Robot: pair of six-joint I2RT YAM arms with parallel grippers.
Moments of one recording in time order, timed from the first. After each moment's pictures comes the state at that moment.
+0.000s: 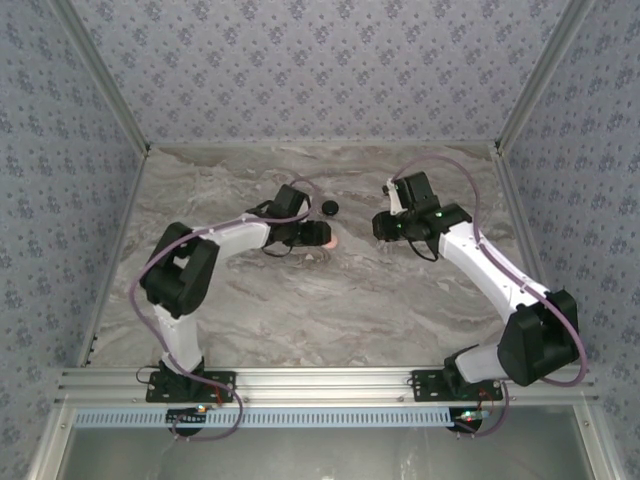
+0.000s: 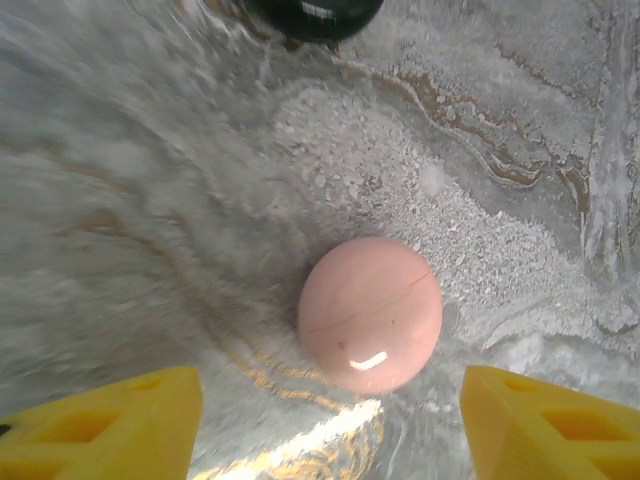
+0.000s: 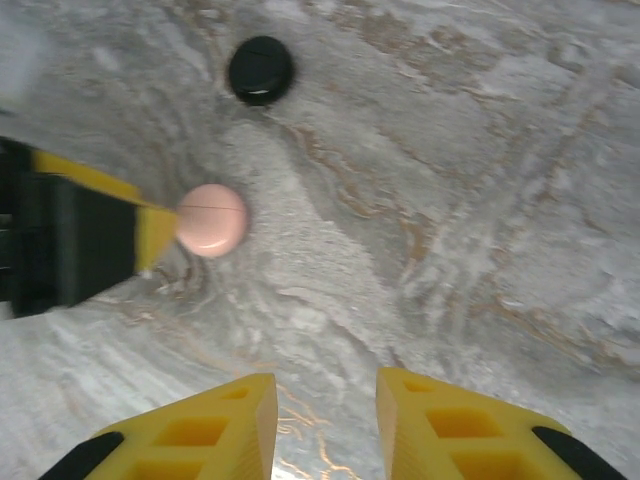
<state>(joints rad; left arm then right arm) -0.60 1.88 1.21 -0.25 0.21 -0.52 0.41 1.38 1.12 -0.66 -0.05 0.23</state>
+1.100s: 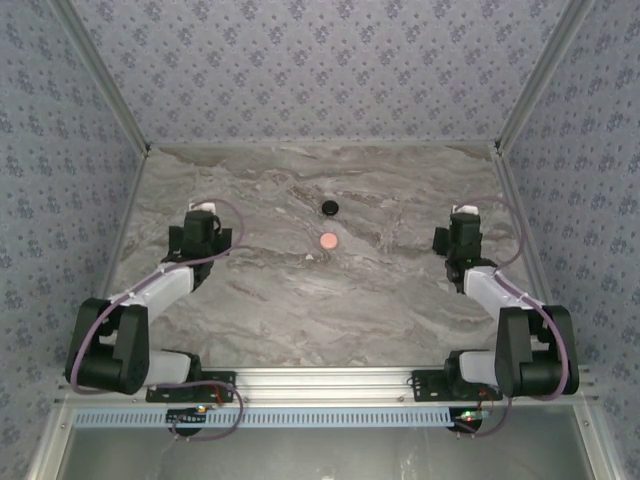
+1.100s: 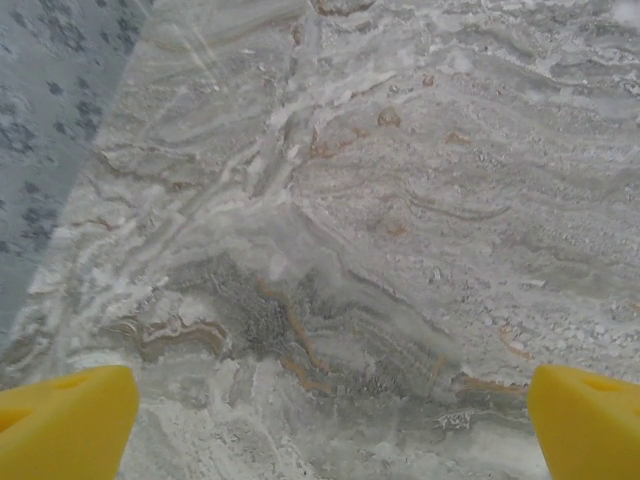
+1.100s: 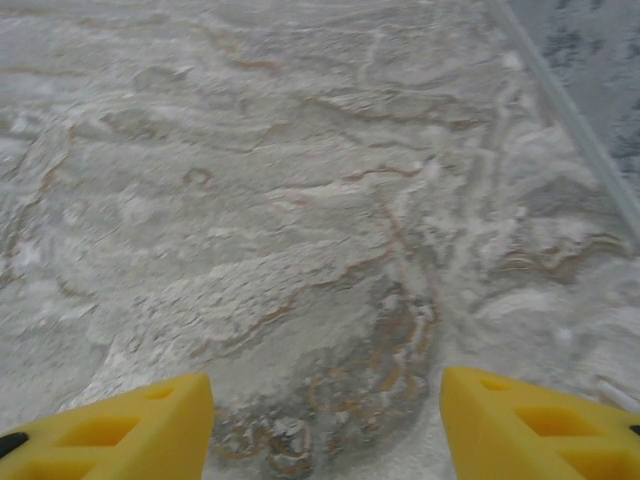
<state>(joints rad) -0.17 1.32 0.56 0.10 -0.37 0.02 0.03 1.30 0.53 0.12 0.25 0.06</state>
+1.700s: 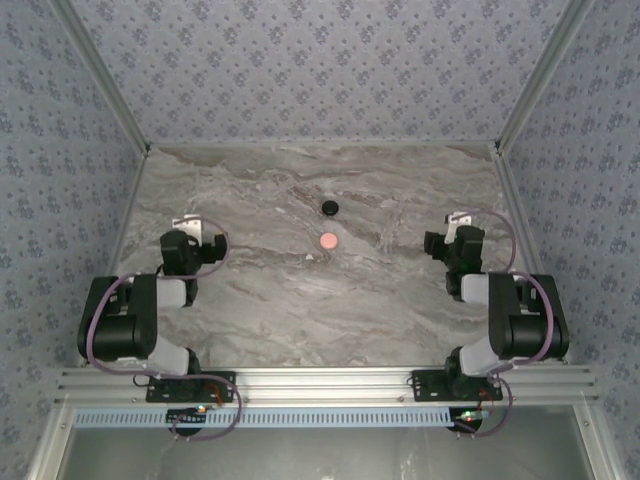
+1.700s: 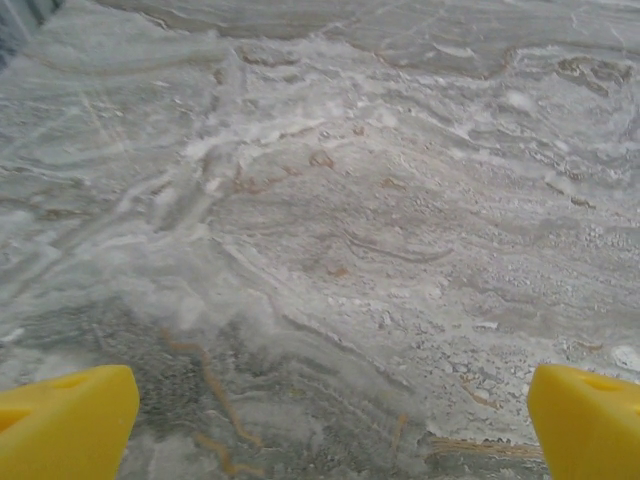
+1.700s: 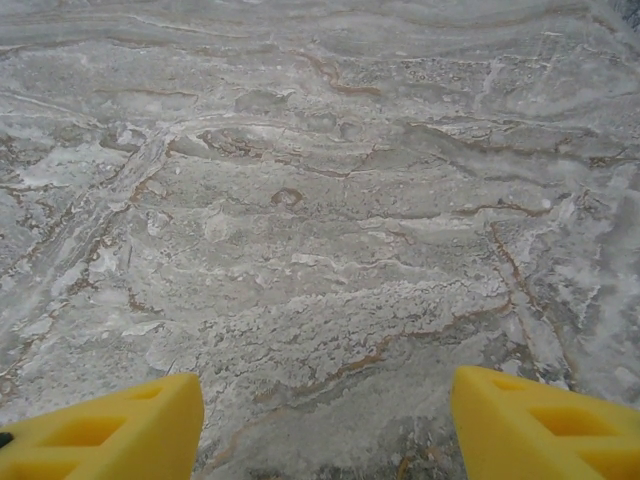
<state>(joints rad) 0.03 1.51 0.36 0.71 0.05 0.01 -0.05 1.51 0.39 0.61 0.00 0.00</state>
